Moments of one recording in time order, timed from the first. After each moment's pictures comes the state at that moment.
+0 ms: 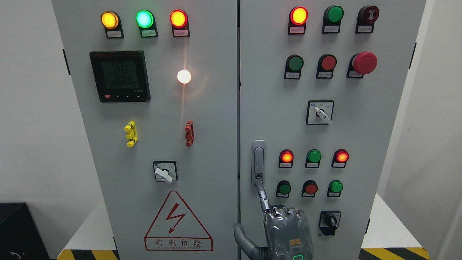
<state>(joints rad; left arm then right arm) 0.00 -0.11 -0.13 0.00 0.16 -0.11 0.00 -0.23 0.13 0.36 -1.79 1.49 0.18 -0.18</state>
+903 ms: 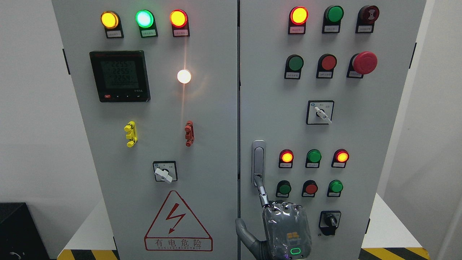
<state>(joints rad) 0.00 -0.11 -0.13 0.00 0.16 -0.11 0.00 -0.26 0.12 0.35 -1.74 1.52 0.19 -0.18</state>
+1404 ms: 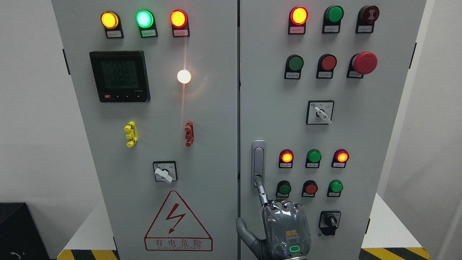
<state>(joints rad) 0.00 -0.11 -0.13 0.00 0.16 -0.11 0.00 -0.27 0.12 0.35 -1.73 1.54 0.20 -0.17</state>
